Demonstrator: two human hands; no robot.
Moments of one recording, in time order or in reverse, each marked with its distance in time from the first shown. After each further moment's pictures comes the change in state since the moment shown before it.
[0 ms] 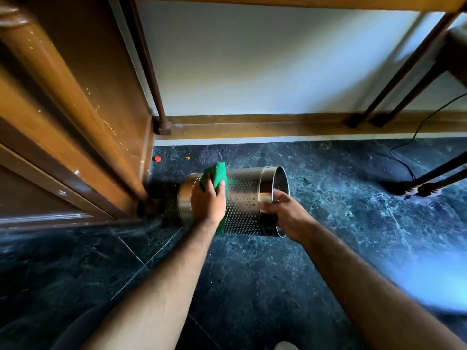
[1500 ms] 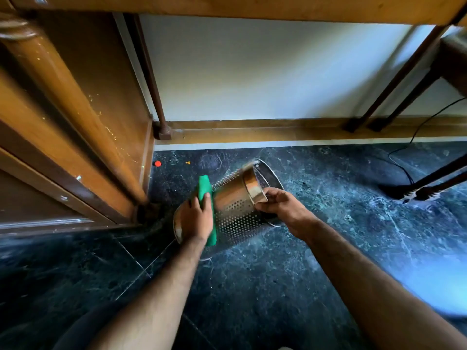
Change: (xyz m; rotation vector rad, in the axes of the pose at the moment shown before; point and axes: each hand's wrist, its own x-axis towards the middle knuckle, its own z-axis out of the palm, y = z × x) left_hand -0.013 -0.032 -0.018 0.033 0.099 -0.066; right_hand -0.003 -0.022 0.004 -0.182 -0.096 -0.122
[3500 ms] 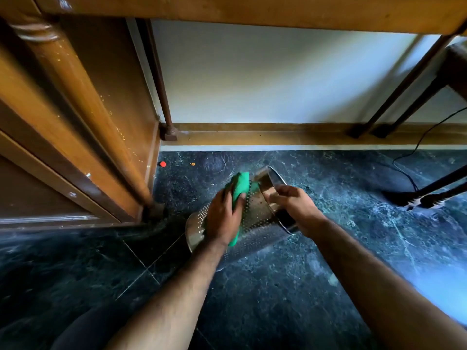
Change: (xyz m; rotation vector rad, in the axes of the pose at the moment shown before) left_hand -0.029 0.032 0.015 -0.205 -0.052 0.425; right_hand -0.001 -0.013 -0.010 -0.058 0.178 0.048
